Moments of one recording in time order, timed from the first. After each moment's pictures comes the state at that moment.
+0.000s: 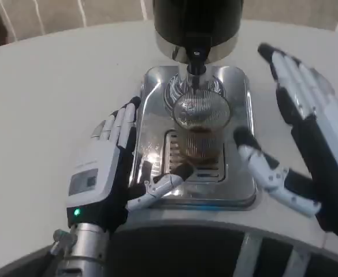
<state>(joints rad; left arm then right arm) -0.36 0.27 -0.25 0.29 0.75 -0.13 0.49 0.03 -0.26 0.02 -0.75 -0.85 0.00 0.15</state>
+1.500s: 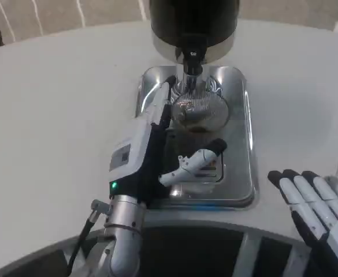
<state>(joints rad) -0.66 0.16 -0.27 0.77 0.59 -0.44 0.56 0.55 -0.34 -0.11 -0.78 -0.94 -0.24 0.04</state>
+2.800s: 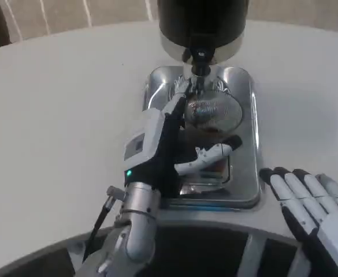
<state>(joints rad) -0.78 0.09 -0.30 0.91 0.55 -0.44 0.55 0.51 -0.29 -0.08 -0.84 -0.95 -0.20 0.15</state>
